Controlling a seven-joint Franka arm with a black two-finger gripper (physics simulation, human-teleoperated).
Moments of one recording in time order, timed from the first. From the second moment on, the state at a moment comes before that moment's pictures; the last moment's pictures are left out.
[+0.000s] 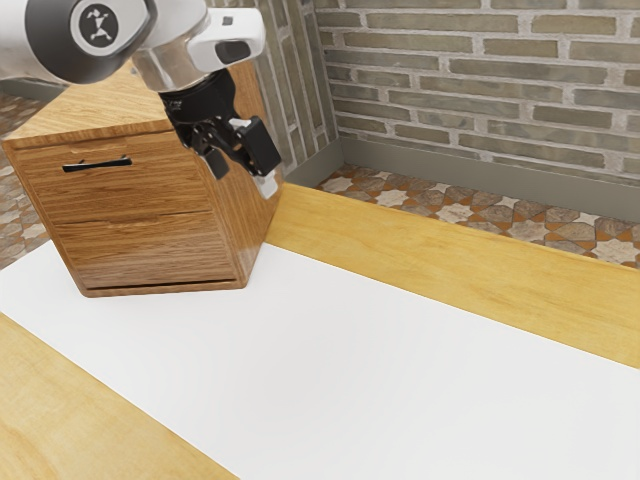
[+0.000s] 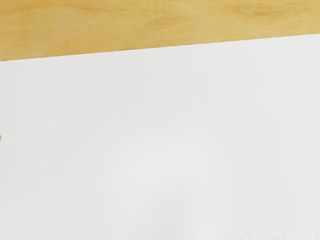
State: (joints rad) arm -0.22 0.01 0.24 -1.33 0.01 1.55 0.11
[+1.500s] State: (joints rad) arm 0.47 -0.56 0.16 -1.99 0.06 1.81 -1.31
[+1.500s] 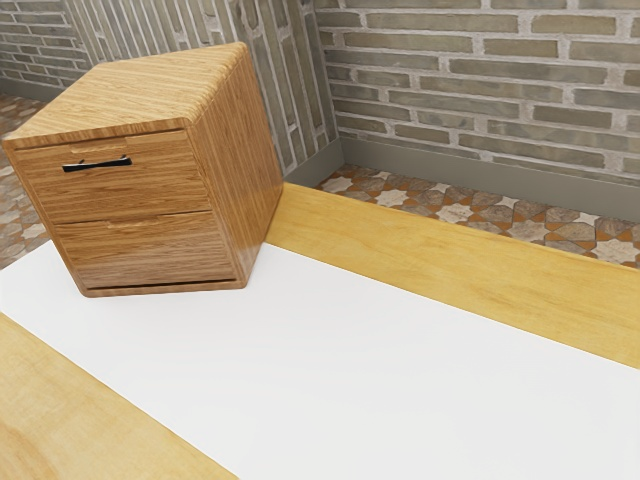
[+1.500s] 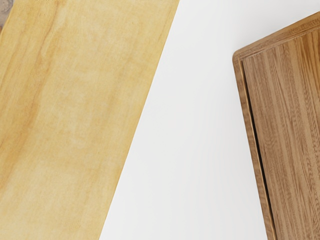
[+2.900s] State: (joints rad) arm 0.47 -0.25 0.15 -1.87 0.06 2.21 -1.54
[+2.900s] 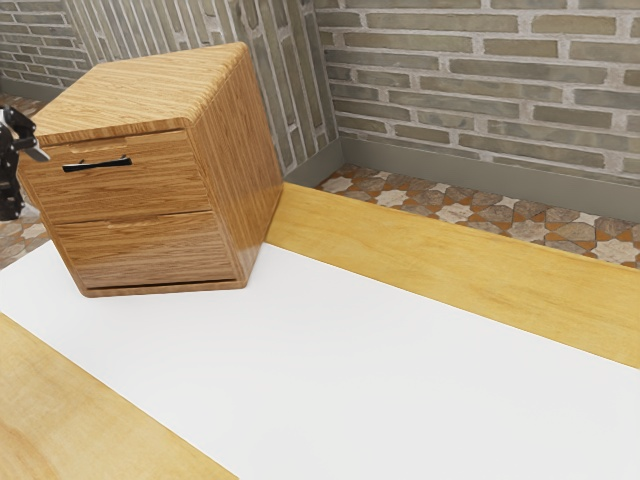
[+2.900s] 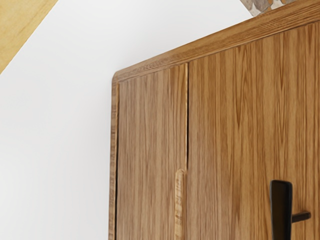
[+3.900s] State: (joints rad) arm 0.44 -0.11 0.15 -1.77 0.05 2.28 -1.53
